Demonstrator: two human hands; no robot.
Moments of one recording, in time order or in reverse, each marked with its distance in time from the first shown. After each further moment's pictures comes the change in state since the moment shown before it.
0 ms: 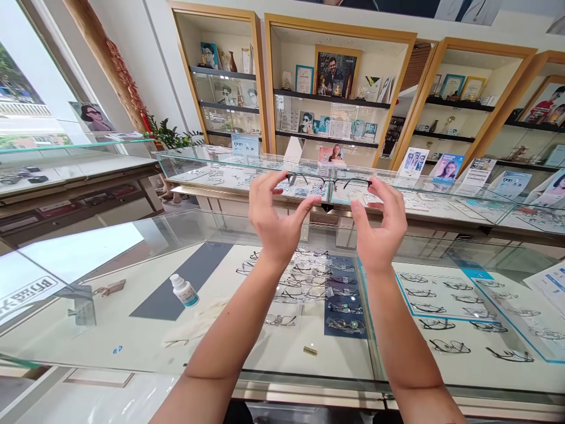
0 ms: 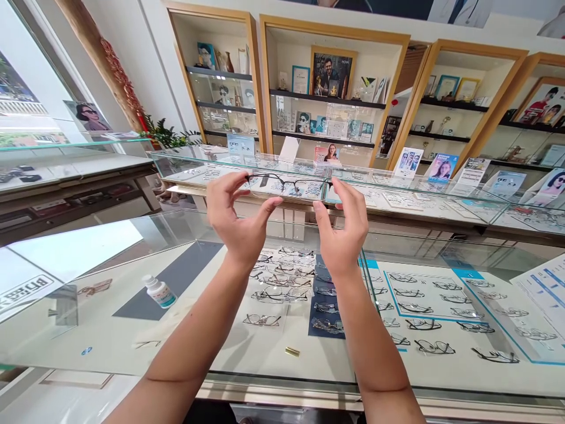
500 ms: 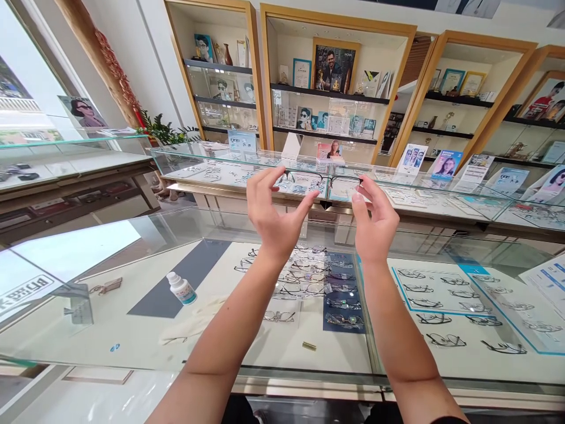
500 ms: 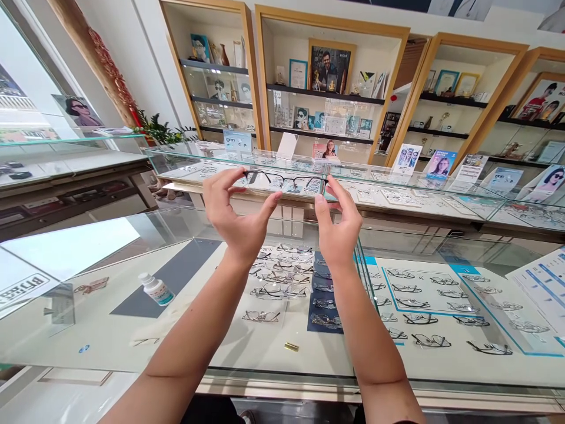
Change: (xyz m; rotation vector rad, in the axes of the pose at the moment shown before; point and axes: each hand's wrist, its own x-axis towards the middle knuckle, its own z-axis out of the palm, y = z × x) left_hand -0.005 -0.005 0.005 0.041 0.013 -0.010; right_hand -0.003 0.015 0.009 0.128 -0.075 0.144
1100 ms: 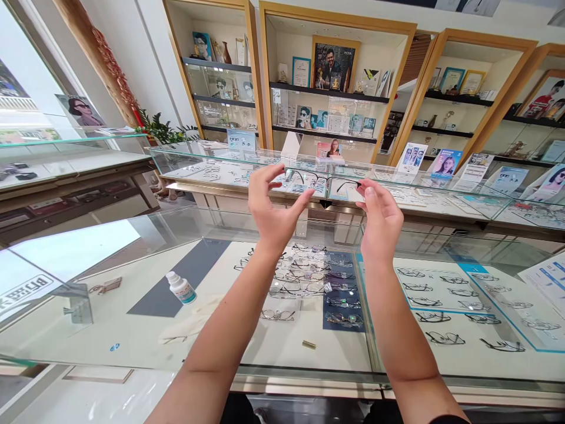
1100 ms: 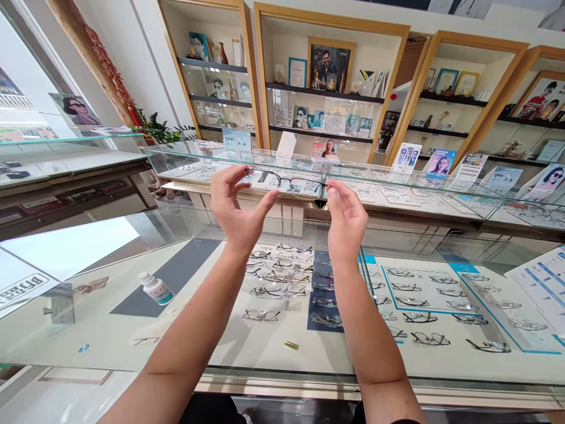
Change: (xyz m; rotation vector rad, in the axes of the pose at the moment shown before) left_hand 0.002 -0.019 0.006 -0.096 -0.084 -0.040; right_hand 0.004 -0.001 -0.001 0.202 0.063 0.207
